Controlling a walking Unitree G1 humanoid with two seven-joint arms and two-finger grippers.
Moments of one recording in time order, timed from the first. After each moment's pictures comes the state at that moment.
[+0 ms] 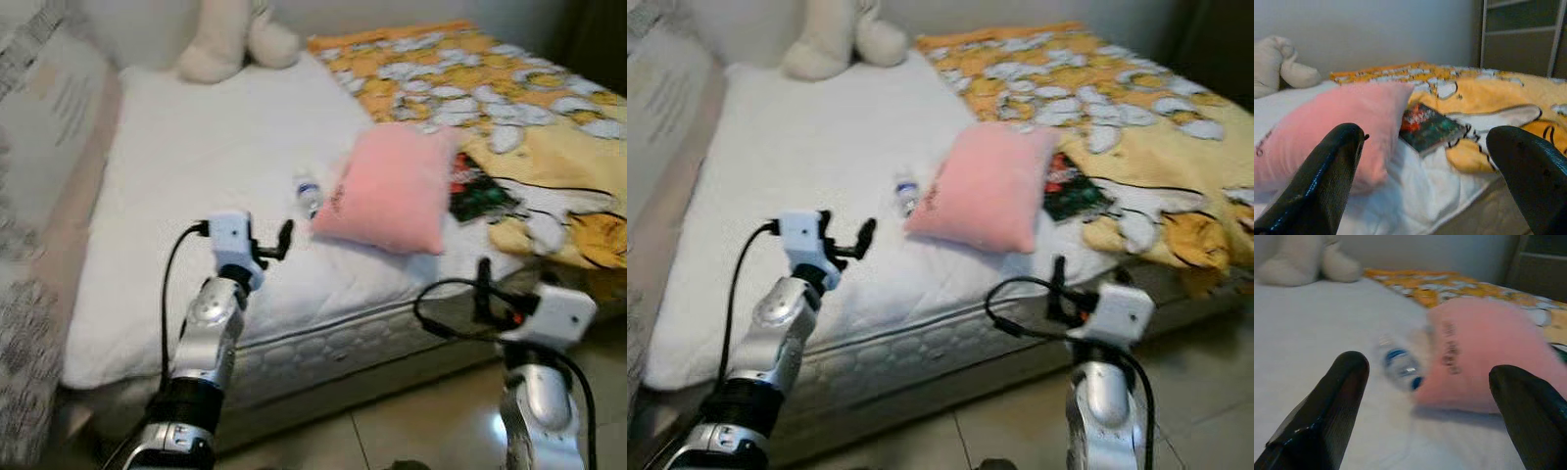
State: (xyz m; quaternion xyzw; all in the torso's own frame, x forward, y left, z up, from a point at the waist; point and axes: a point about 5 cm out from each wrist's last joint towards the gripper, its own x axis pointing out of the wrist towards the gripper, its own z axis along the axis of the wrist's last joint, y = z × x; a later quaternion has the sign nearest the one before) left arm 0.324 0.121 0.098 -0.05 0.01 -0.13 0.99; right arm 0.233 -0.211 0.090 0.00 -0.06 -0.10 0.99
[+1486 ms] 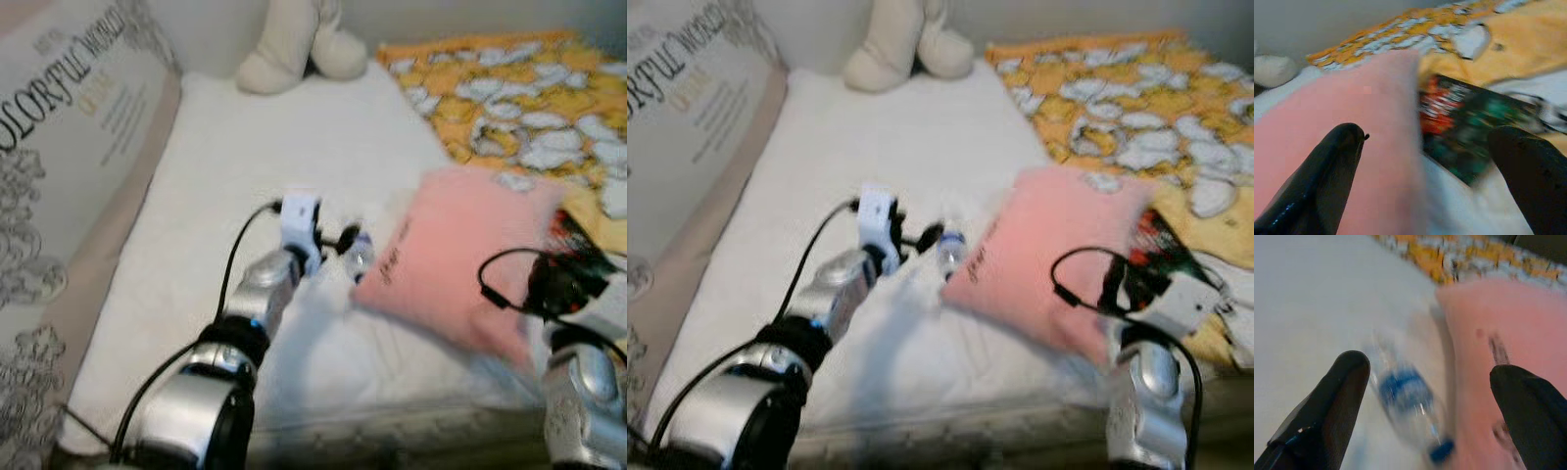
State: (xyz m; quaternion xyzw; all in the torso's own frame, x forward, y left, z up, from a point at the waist) left arm 0.358 0.056 0.094 -0.10 0.14 -0.25 0.95; right arm 0.246 -0.282 0.083 0.13 0.02 -0.24 0.96
